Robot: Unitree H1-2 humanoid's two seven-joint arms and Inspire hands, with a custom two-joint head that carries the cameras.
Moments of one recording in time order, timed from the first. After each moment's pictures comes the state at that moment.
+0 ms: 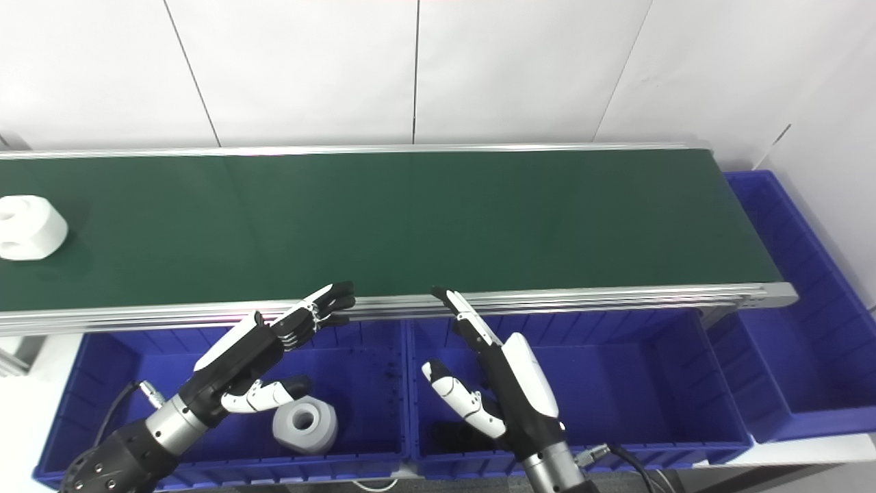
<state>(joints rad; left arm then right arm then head) -0.04 0.23 -0.31 0.04 -0.08 -0.37 -0.57 0.36 -0.13 0.17 -0.34 -0.41 -0.20 0.05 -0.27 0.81</state>
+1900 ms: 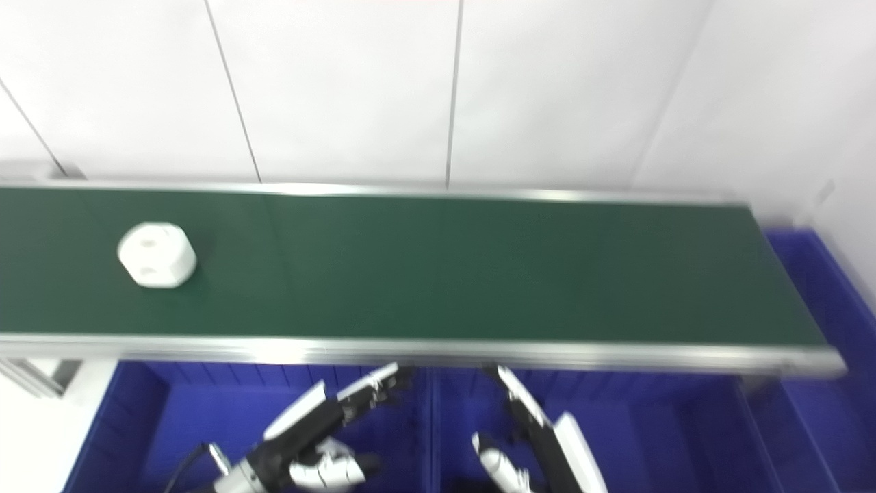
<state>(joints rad) 0.00 0.15 -0.38 0.15 0.07 -0.43 -0.47 0.39 -0.18 0.14 -0.24 -0.38 -0.27 0.03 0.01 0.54</state>
